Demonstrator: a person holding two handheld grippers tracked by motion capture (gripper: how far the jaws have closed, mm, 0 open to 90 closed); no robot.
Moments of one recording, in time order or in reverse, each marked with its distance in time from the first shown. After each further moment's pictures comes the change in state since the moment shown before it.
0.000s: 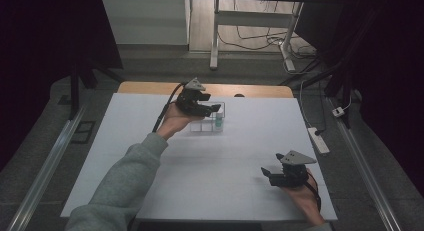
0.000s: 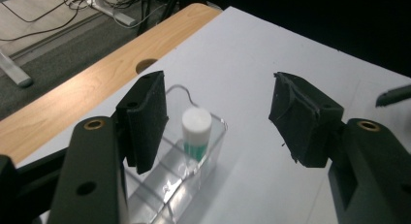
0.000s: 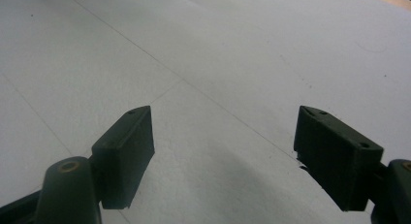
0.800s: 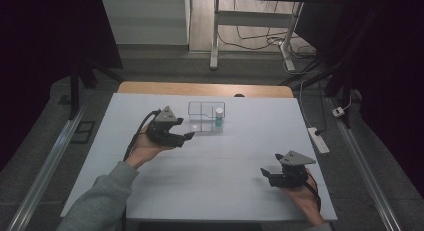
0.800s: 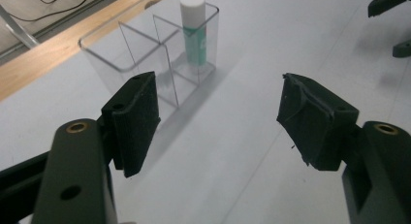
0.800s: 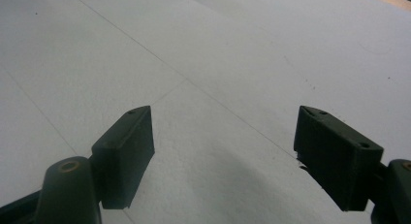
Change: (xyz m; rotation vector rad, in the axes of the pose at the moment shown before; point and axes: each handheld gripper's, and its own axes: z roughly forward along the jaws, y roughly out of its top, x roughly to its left) left arm -0.024 -0.087 -0.065 0.056 0.062 0.033; right arm 0.001 0.000 0.000 0.003 0.005 -0.018
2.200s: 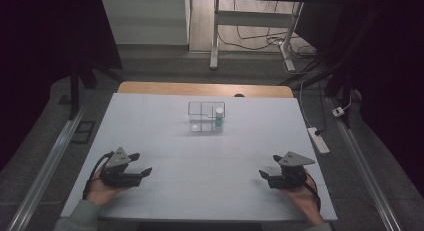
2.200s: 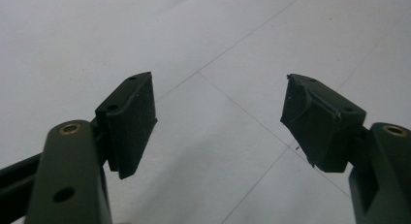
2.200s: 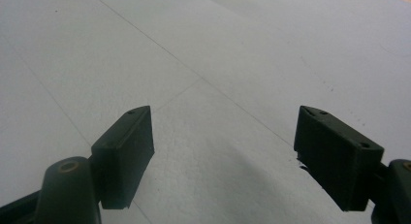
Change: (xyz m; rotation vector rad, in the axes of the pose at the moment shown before) left arm -0.007 -0.140 -0.069 0.047 0.111 -0.107; right arm 0.002 -0.001 0.001 0.000 0.048 -0.010
